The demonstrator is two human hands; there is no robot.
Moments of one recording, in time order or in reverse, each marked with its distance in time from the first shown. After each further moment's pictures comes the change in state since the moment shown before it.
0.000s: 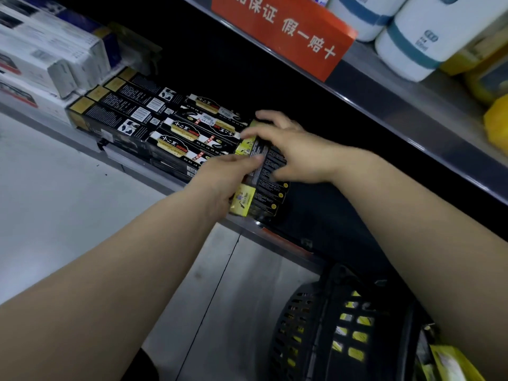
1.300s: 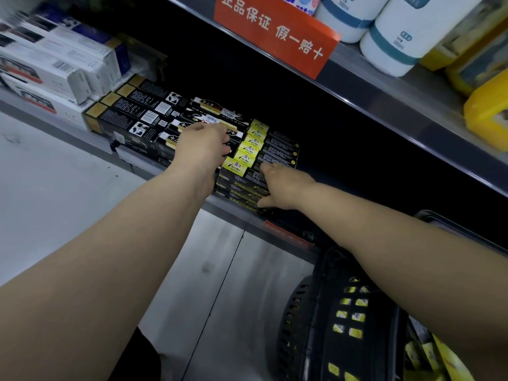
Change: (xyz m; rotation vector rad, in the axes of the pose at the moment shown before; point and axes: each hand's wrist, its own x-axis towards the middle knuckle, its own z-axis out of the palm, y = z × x) left_hand -0.015 0.024 -0.017 -0.022 0.256 0.226; right_hand 0.002 0.002 0.070 -0.290 -0.091 0.292
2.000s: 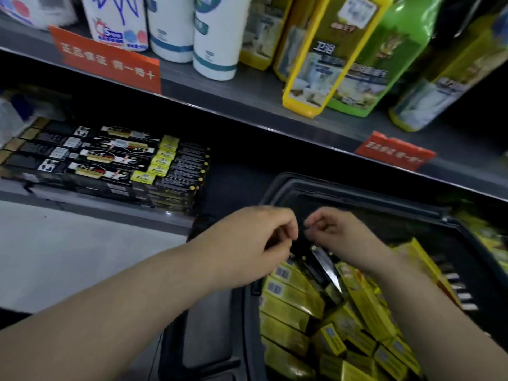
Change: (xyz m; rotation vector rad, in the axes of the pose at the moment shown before) left_hand -0.192 -0.035 0.083 0.954 -1.025 0.861; right_hand -0.261 0.123 0.055 0.987 0.350 0.343
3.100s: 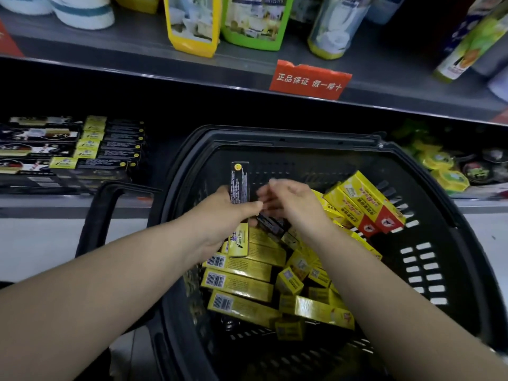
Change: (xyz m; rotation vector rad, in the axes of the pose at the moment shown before) left_hand 0.039 0.028 0.096 -0.753 0.010 -0.739; right_hand -0.034 0.059 0.019 0.618 0.180 0.103
